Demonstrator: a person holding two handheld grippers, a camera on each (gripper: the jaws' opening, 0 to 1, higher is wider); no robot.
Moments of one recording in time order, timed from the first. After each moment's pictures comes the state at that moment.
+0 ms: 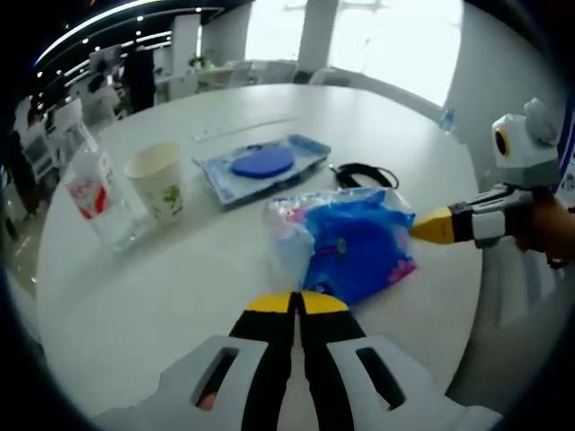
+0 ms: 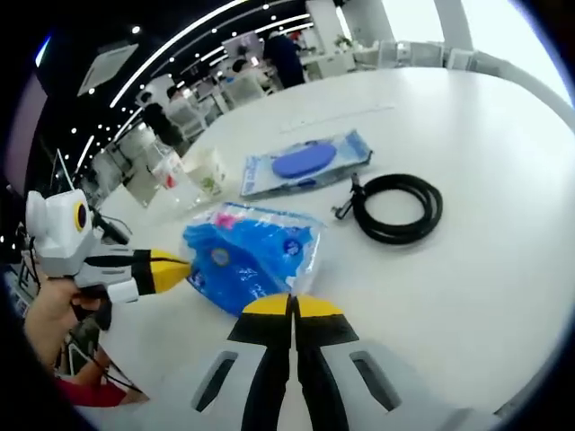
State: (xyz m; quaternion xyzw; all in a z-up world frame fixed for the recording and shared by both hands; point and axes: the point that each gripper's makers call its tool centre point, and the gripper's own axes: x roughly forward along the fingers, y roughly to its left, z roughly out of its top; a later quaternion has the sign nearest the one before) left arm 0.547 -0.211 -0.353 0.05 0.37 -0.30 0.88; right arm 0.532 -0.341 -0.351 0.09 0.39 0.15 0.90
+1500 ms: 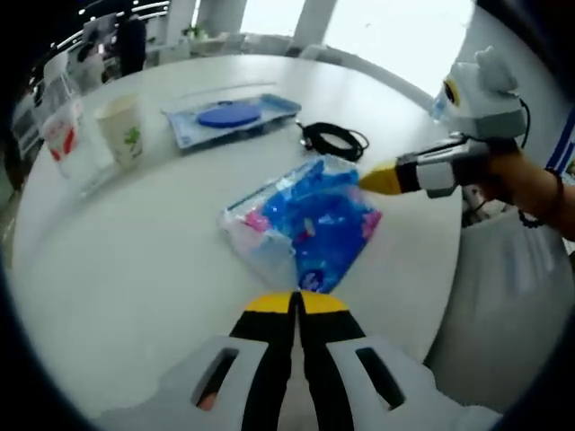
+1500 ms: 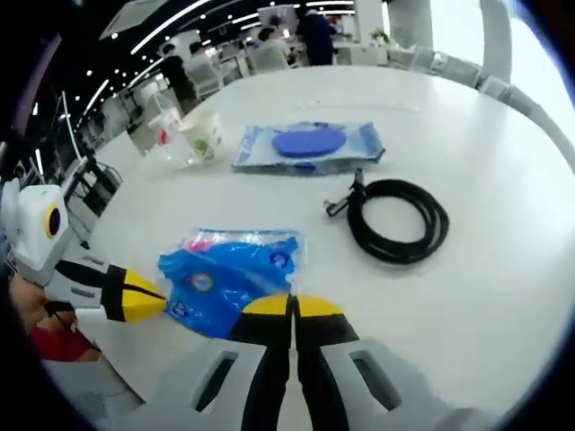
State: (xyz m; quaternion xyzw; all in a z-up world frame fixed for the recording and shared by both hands) left arm 0.497 -0.234 -0.385 0.03 0.43 -0.33 0.84; right arm 0.546 -0.355 -0.375 -0.01 0.43 0.19 0.88
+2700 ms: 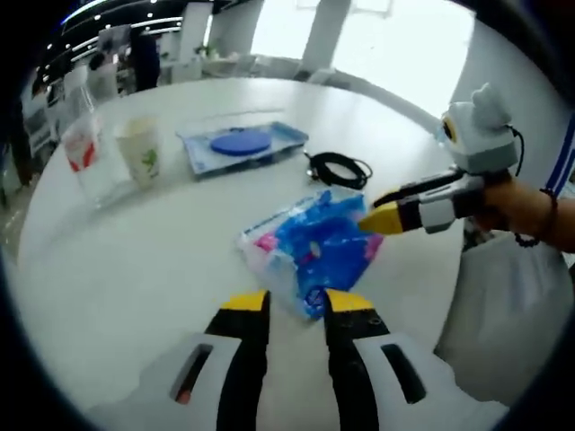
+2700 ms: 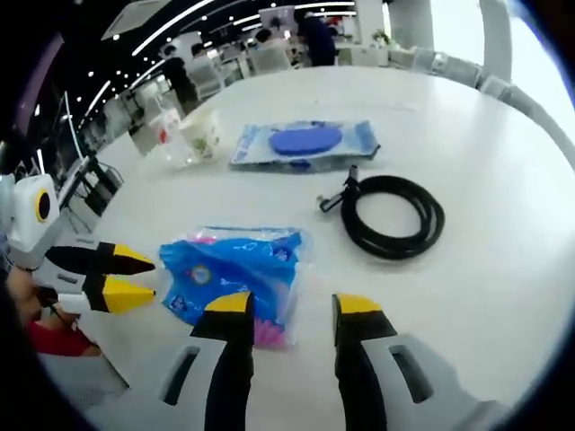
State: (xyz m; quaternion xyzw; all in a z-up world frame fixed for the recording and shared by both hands) left arm 0.507 -0.232 -0.360 0.00 0.37 -0.30 0.88; right arm 0.544 -0.364 -0.375 0.00 0.42 0.20 0.89
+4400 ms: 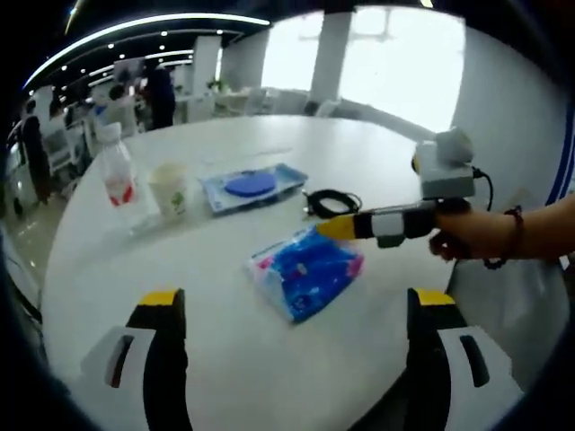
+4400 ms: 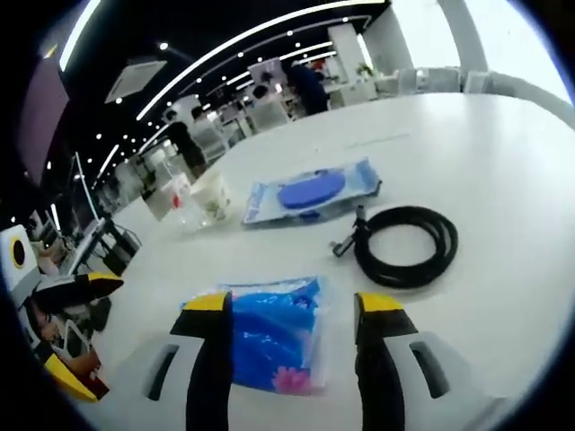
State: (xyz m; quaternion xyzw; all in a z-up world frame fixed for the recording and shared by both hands) left arm 0.481 -0.223 -0.307 0.01 0.30 -0.27 0.91; right arm 0.567 -0.346 -0.356 0.11 0.31 0.20 0.92
